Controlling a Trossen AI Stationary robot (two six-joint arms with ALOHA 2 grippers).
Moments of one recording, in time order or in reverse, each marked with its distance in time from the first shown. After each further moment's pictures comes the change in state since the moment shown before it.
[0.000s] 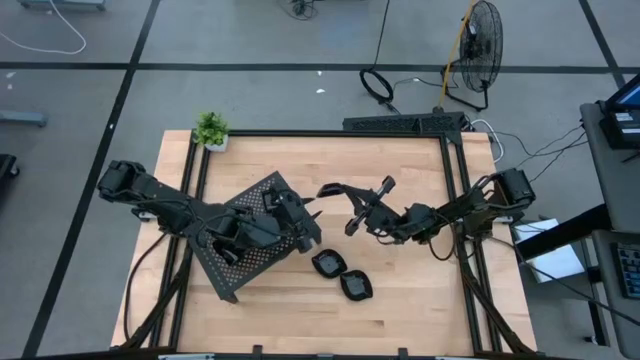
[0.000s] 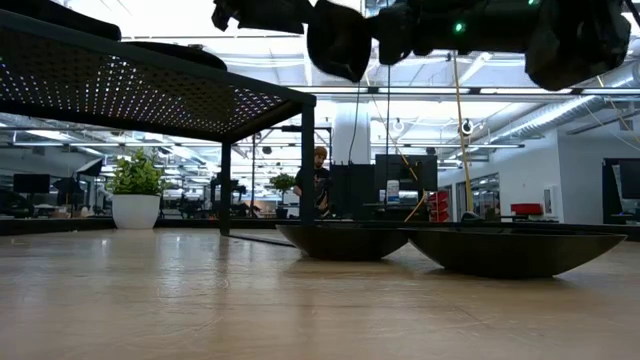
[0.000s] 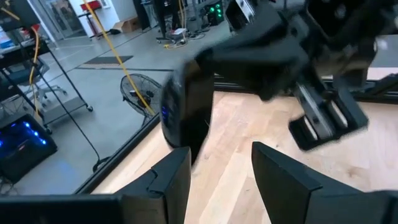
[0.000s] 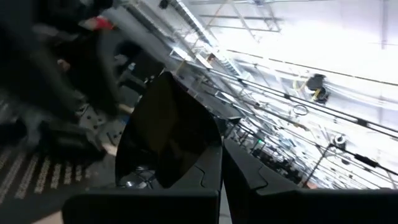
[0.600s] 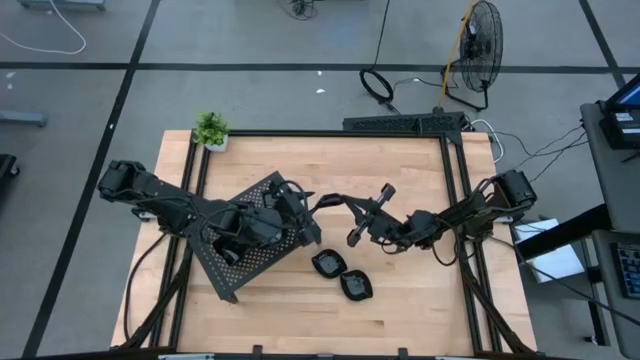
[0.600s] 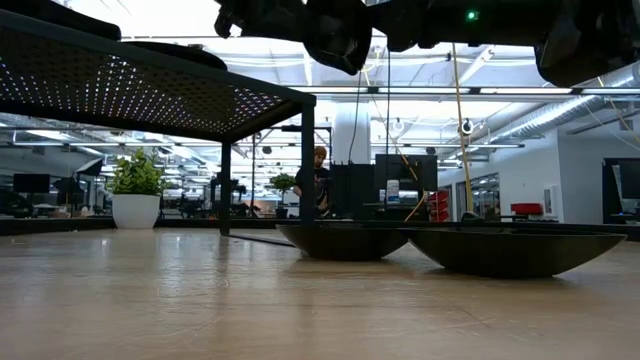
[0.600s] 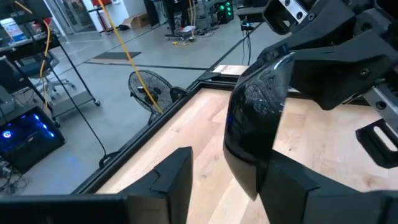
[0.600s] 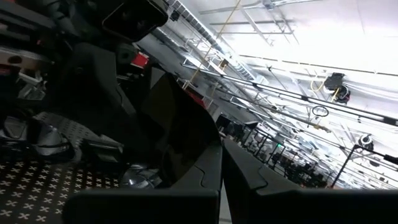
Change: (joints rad) left arm 0.044 0.000 0.000 0.000 0.003 -0.011; right arm 0.072 -0.002 0.000 0.001 0.007 0.059
